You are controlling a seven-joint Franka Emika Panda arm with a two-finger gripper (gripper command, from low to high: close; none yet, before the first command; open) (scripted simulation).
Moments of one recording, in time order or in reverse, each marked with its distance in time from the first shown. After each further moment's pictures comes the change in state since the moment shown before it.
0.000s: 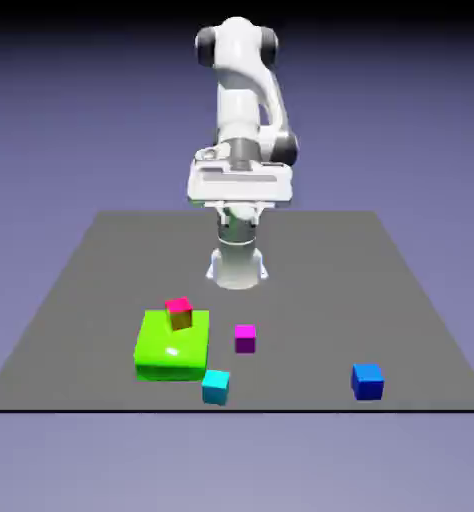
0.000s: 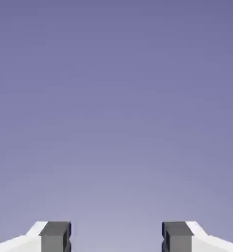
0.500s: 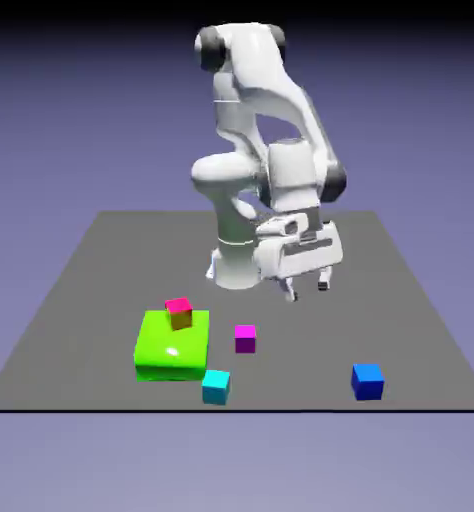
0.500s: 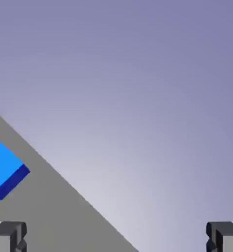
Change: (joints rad) arm 0.456 0.544 -0.176 0.359 0.114 -0.261 -0.623
